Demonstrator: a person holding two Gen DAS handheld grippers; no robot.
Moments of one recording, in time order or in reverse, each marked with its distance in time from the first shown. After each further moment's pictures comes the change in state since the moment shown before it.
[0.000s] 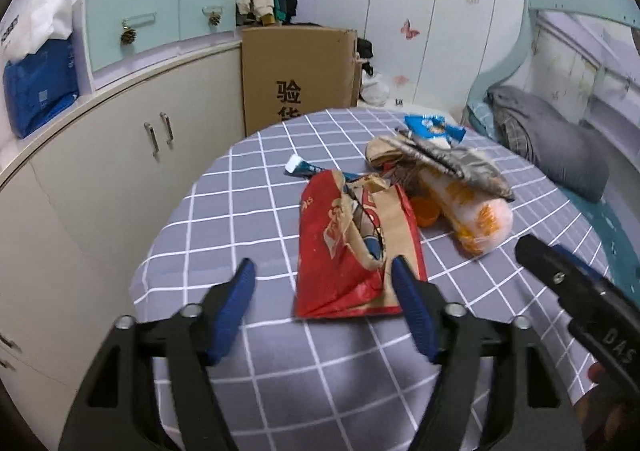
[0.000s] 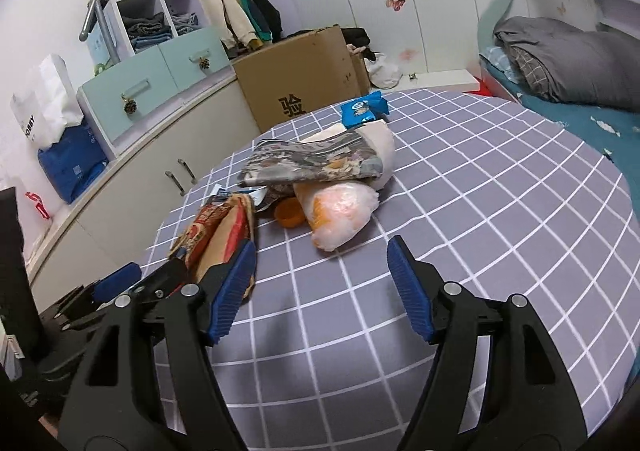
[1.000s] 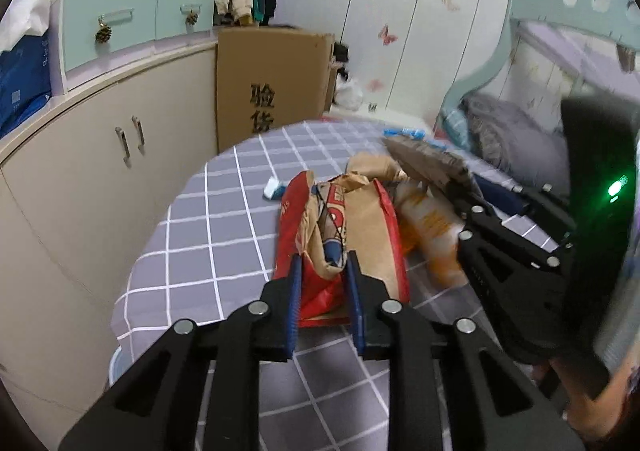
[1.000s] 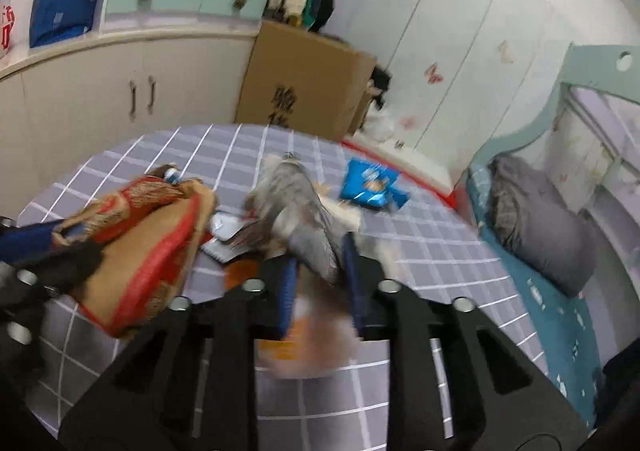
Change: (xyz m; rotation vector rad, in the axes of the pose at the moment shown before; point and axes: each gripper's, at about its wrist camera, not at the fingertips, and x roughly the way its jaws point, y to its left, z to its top) left arm -0.007 0.021 0.022 -0.024 -0.038 -0.136; right arm 0.062 0.072 0.035 -0.582 -0.061 -0.281
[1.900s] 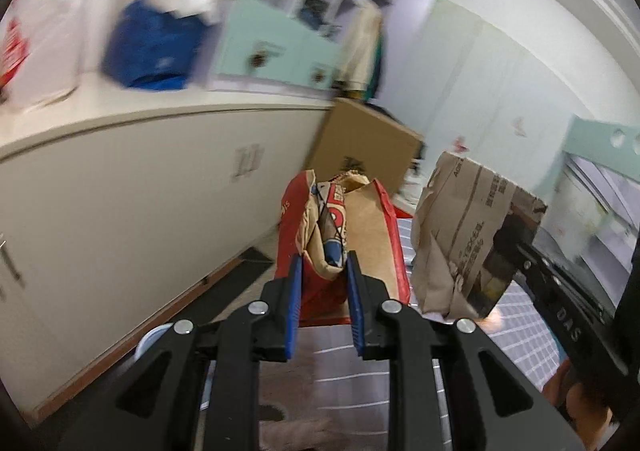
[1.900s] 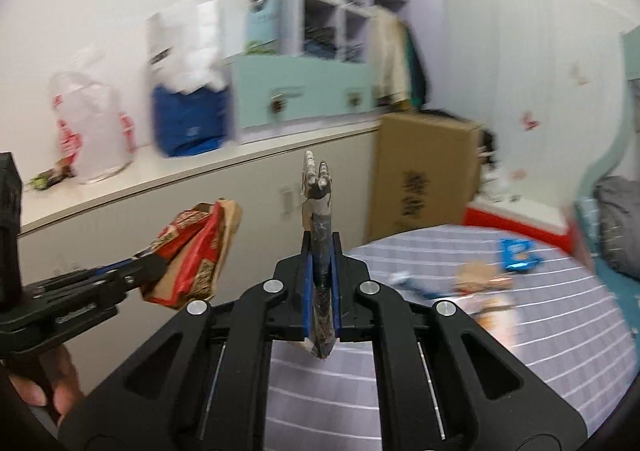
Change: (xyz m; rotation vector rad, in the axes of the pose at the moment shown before) left arm -0.159 0.171 -0.039 -0.362 -0.239 0.144; right arm -0.135 0.108 0.059 0.125 -0.237 0.517
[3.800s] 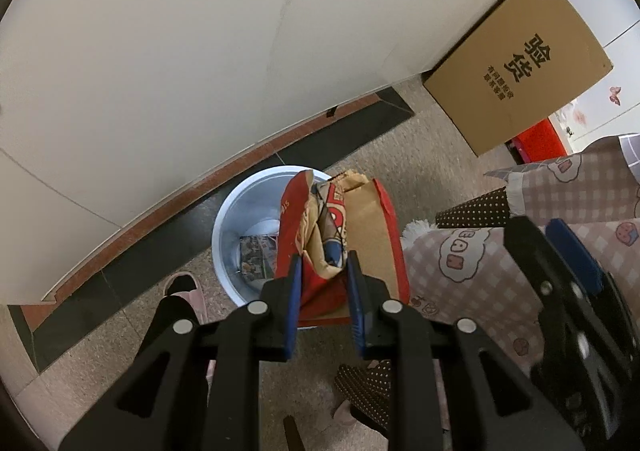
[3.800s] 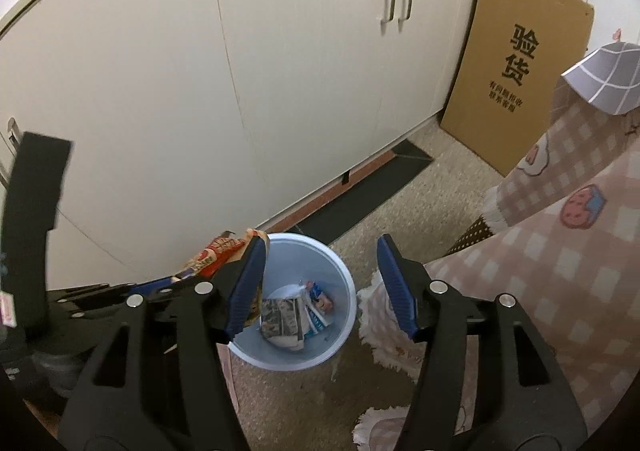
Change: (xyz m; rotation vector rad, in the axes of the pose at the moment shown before) left arm 0.218 0.252 -0.132 -0.261 0.575 0.303; right arm 0.267 0.150 -0.189 -0.063 0.481 0.066
